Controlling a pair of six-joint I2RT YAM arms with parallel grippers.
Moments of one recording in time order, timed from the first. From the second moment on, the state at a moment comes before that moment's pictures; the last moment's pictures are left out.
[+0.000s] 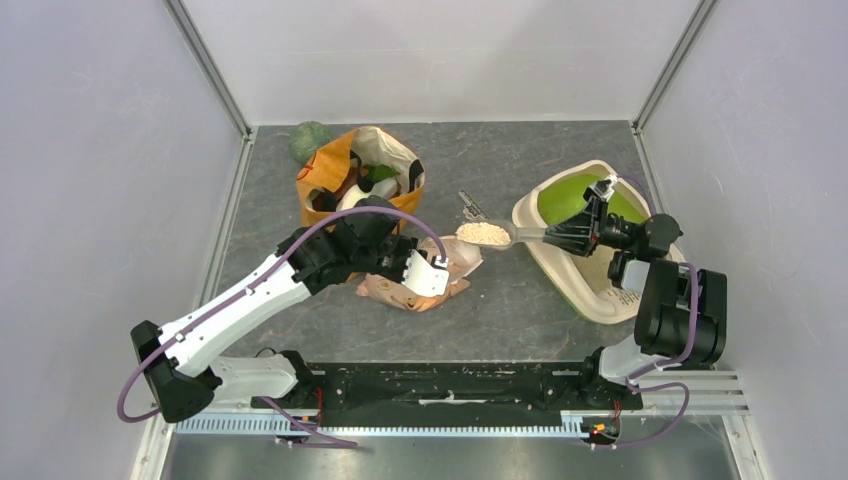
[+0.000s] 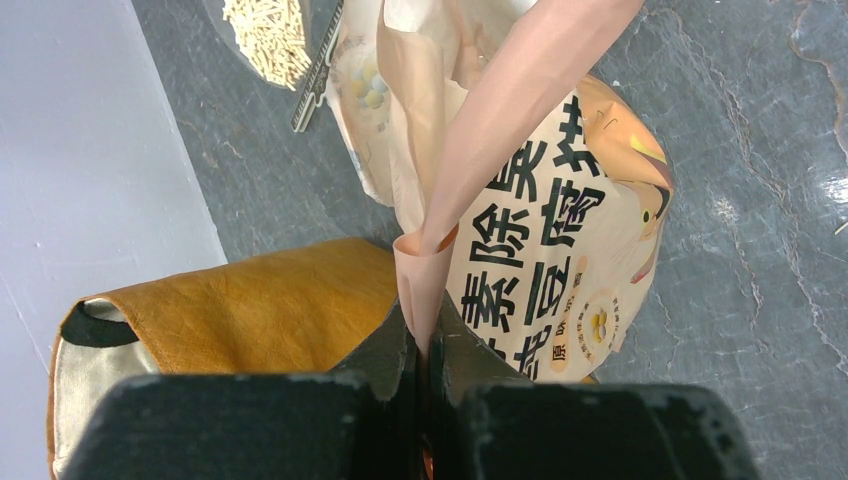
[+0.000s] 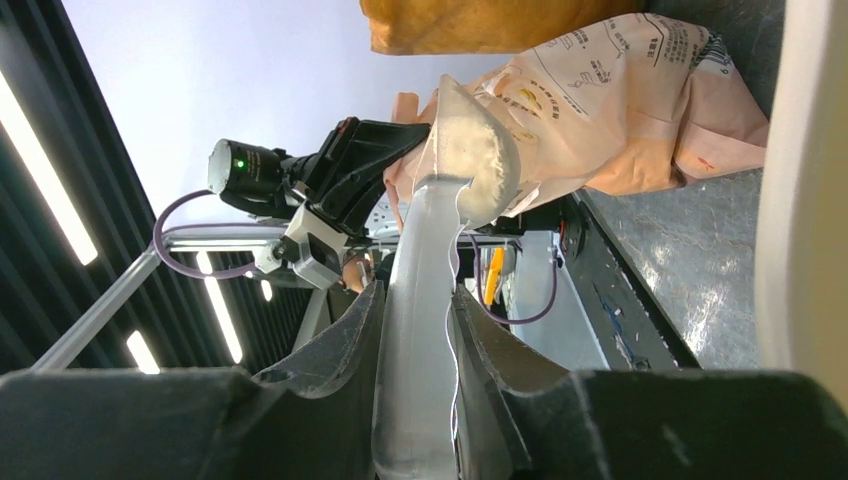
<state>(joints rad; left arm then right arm) -0.89 1.18 1.21 -0.83 0.13 1.12 -0.31 1.53 0.50 1.39 -1.57 1.90</state>
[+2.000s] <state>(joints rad) -0.89 1.19 1.22 -0.83 0.13 1.12 -0.99 1.54 0.64 1.42 -1.57 2.07</state>
